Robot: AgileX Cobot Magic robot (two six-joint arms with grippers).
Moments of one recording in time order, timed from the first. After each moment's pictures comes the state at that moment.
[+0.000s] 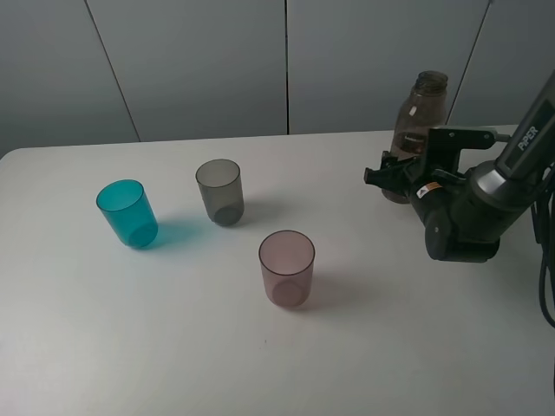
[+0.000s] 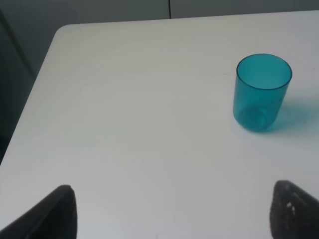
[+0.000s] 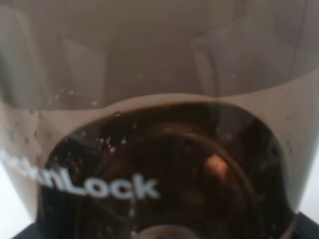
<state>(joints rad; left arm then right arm) -0.02 0.00 -0.51 0.10 1.08 -0.05 0.34 2.26 -0.71 0.38 -1.21 0.03</state>
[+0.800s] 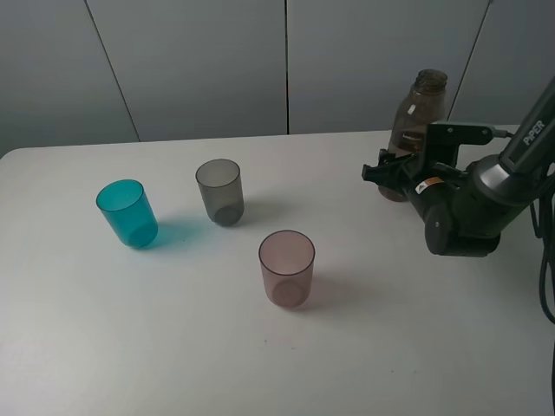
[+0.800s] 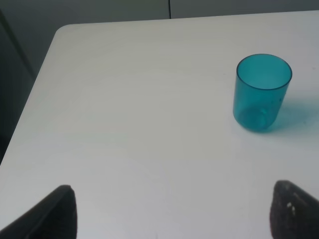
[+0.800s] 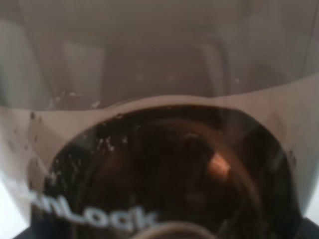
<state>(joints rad) -0.02 0.00 -0.51 0.10 1.08 -0.05 0.34 2.22 -0.72 0.37 -1.16 0.03</state>
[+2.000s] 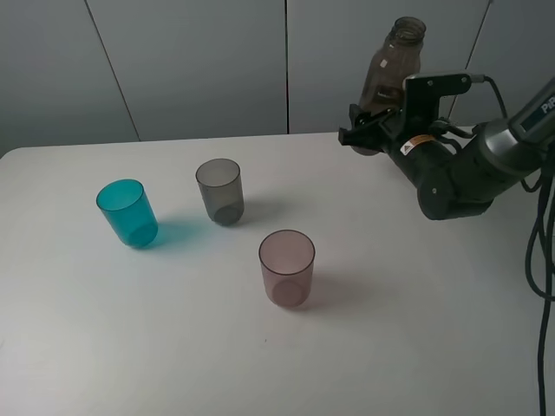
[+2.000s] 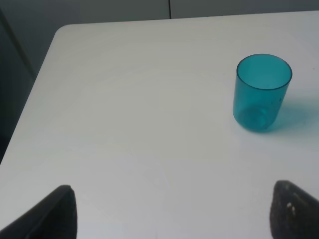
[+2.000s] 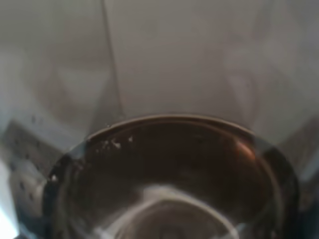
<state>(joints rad) -0.02 0.00 -0.51 0.10 1.08 -0.05 0.34 2.14 -0.85 0.13 -1.11 -0.01</state>
